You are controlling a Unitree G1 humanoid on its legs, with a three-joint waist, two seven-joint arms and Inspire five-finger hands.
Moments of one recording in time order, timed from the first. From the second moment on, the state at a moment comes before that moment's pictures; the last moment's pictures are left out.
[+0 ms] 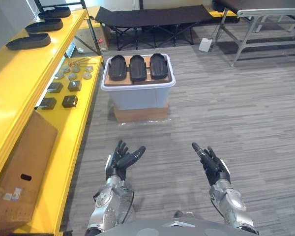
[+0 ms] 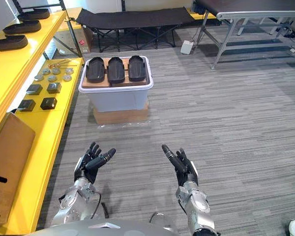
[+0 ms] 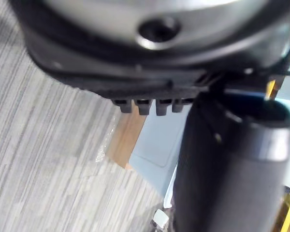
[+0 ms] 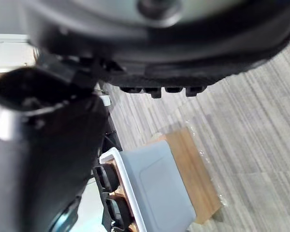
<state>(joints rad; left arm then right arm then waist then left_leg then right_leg) 0.21 0.05 -0.16 0.40 -0.54 -0.19 0.02 0.13 -0.16 -0.04 0.54 0.41 -0.17 0.12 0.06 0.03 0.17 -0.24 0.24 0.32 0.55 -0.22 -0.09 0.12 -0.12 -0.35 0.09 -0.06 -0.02</state>
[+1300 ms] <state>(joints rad) 0.23 0.02 -0.11 0.38 -0.63 -0.17 0.00 0.09 -0.18 0.06 0.57 0.44 -0.14 0.18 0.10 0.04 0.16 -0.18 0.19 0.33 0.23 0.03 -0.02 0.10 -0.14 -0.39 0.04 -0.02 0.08</state>
